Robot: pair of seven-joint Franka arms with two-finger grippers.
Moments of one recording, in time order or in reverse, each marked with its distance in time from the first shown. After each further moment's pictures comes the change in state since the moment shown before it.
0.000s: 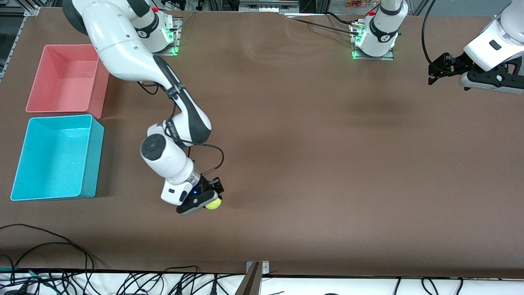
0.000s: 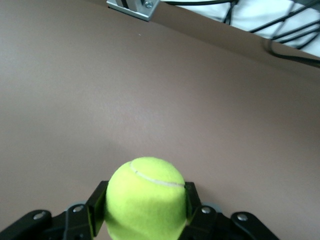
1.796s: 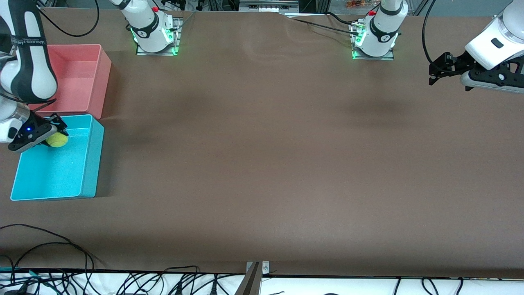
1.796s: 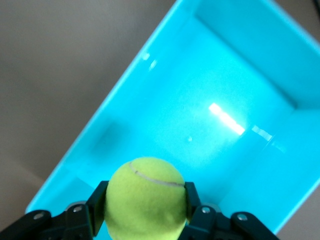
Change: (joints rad) left arm -0.001 0.009 -0.008 0.031 0.000 -0.003 0.000; right arm -0.302 -0.624 -0.493 -0.823 0.000 -0.079 -1.007
